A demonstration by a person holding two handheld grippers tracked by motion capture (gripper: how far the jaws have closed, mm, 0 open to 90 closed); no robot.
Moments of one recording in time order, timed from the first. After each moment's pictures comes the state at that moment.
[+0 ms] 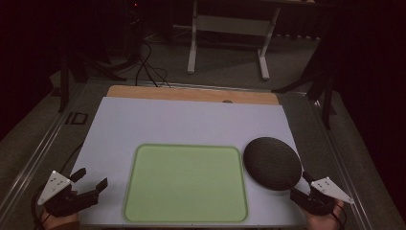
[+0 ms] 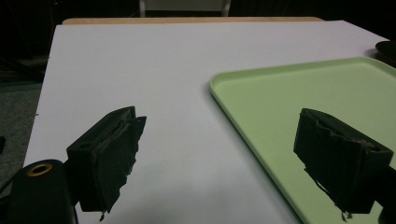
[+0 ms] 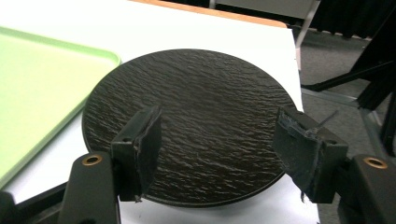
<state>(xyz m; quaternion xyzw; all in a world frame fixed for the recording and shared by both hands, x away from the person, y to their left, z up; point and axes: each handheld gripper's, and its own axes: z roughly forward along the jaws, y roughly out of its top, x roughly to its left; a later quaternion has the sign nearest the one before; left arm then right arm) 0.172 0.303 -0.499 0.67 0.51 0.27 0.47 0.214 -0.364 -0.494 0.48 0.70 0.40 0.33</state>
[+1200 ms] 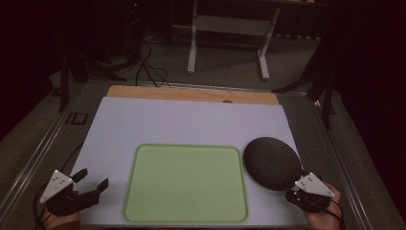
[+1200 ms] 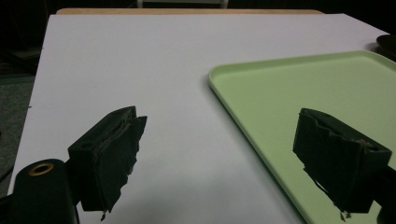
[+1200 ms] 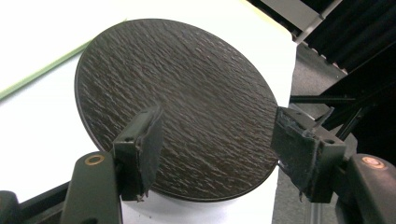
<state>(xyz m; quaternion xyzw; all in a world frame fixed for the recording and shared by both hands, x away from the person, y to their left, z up) 0.175 0.303 -0.503 0.67 0.51 0.26 0.47 0.220 -0.341 -0.478 0.37 0.80 0.27 0.38</state>
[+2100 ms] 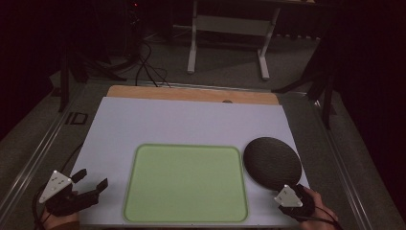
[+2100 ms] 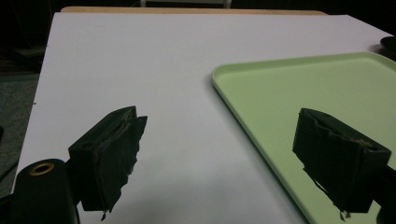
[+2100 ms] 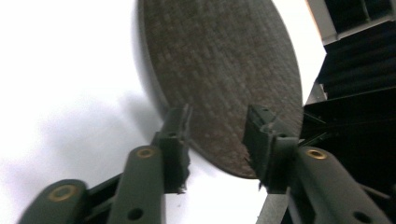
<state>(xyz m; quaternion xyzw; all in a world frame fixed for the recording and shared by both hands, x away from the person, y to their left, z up) 0.174 0.304 -0.503 0.67 0.51 0.26 0.47 0.207 -0.313 -0.504 0.22 0.88 0.11 0.40</state>
